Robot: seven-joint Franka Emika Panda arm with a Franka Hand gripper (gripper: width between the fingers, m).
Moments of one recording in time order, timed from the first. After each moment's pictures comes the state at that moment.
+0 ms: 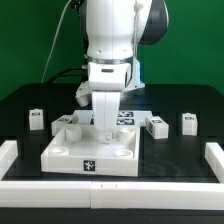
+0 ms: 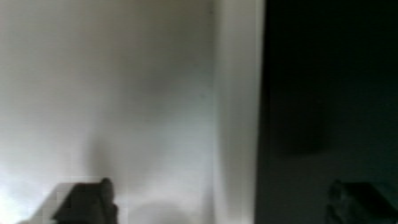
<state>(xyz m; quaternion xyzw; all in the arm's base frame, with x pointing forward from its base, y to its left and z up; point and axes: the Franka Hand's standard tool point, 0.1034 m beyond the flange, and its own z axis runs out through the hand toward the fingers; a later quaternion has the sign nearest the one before) 0.430 -0.027 0.012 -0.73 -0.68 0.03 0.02</state>
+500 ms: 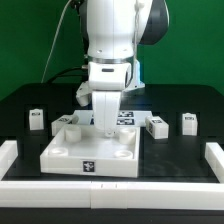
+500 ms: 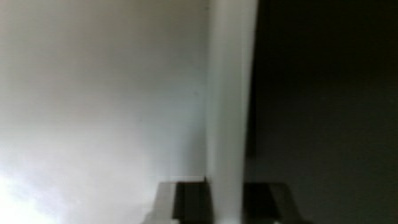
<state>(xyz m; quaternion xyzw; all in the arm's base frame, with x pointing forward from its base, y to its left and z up) 0.431 -0.027 0.012 -0.74 -0.68 0.02 0.02</state>
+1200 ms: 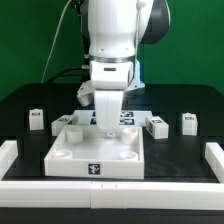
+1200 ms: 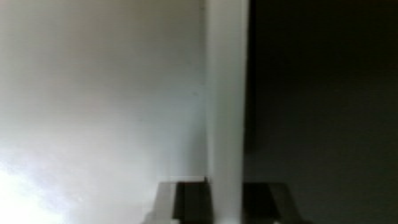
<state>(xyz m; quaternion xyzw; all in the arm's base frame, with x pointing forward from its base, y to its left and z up) 0.440 -0.020 0.014 -0.73 -0.69 0.02 0.01</state>
